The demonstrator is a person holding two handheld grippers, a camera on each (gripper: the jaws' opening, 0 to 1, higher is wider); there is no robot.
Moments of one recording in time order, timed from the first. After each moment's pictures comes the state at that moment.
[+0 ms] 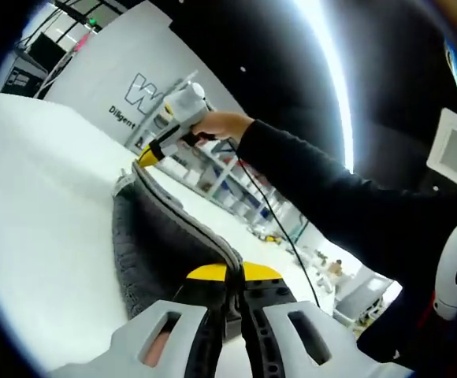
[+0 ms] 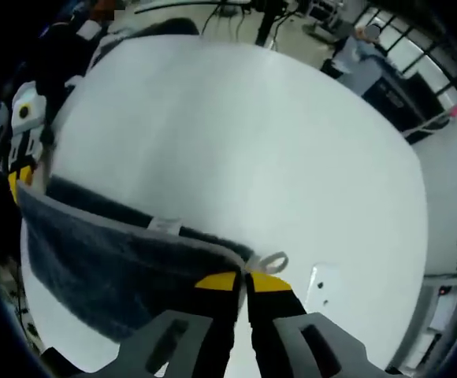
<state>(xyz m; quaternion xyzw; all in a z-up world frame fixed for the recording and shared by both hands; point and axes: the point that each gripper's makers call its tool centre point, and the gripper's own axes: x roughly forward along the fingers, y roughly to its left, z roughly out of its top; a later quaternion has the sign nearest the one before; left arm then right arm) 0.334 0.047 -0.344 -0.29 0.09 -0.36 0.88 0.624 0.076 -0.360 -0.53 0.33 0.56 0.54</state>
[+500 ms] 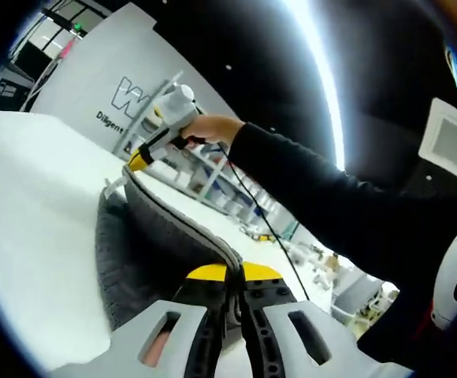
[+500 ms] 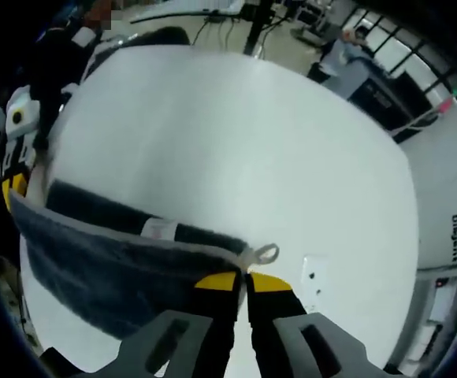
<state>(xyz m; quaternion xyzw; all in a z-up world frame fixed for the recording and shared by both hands) 0.337 0.037 -0.320 -0.27 0.07 -0.38 0.88 0.624 0.066 -0.342 -0.52 0.32 0.55 0.57</state>
